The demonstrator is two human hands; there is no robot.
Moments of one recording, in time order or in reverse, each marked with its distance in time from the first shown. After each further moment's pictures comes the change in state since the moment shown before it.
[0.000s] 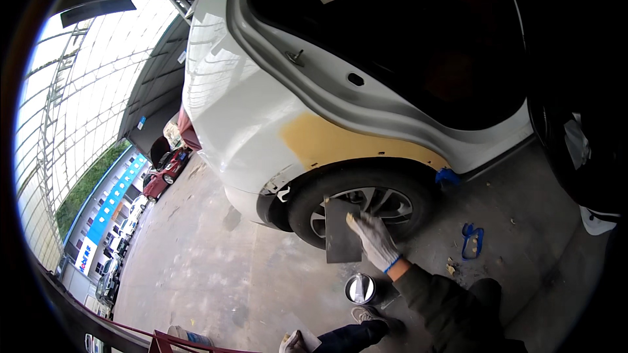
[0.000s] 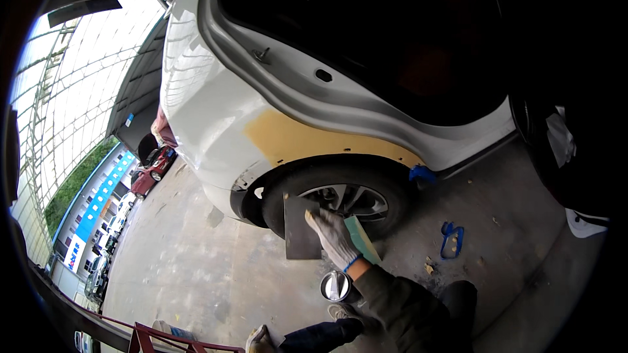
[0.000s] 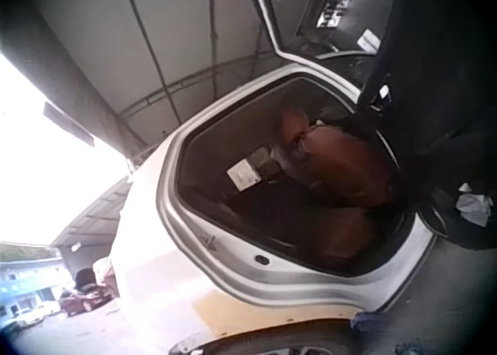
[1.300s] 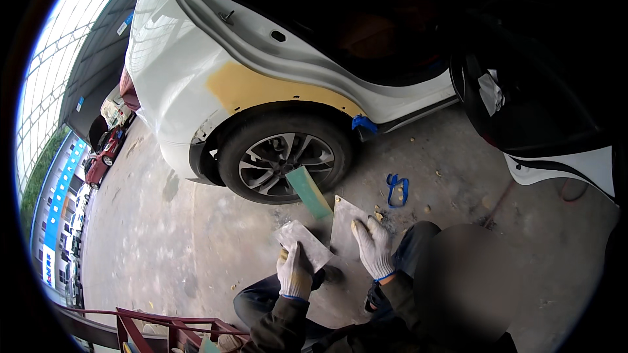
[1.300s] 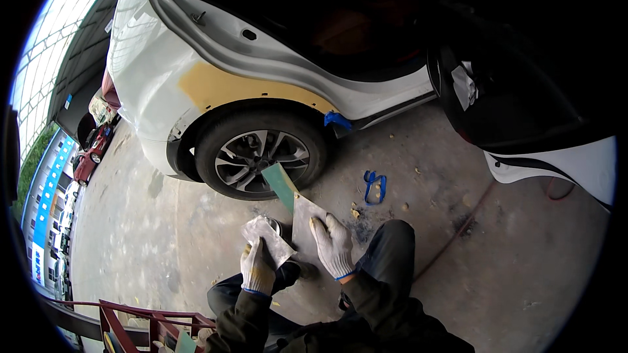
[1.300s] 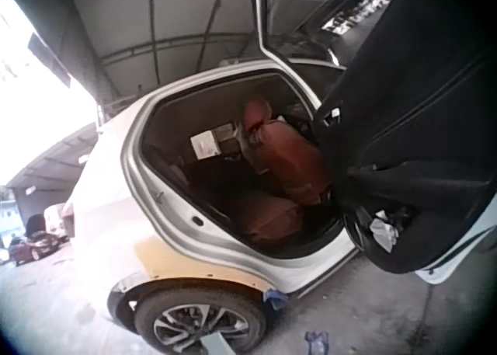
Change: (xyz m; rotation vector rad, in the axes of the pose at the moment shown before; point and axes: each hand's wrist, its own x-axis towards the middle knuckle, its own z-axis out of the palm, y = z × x) left_hand -0.096 -0.012 0.168 -0.405 -0.511 -0.198; right_hand -0.234 -0.065 -0.068 -1.008 0.459 -0.334
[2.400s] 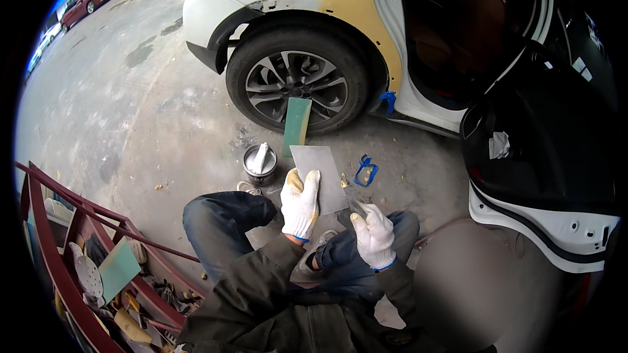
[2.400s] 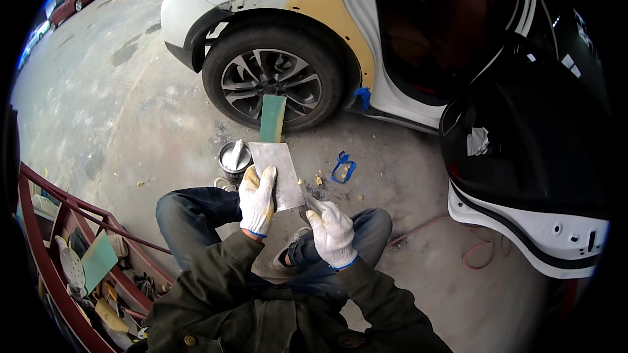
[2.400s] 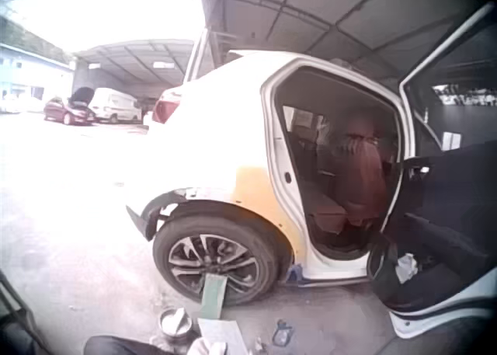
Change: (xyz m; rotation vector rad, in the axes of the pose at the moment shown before) left_hand -0.035 0.005 -0.031 0.088 0.058 0.293; right_hand -0.091 -0.050 0.005 -0.508 -0.490 -0.513
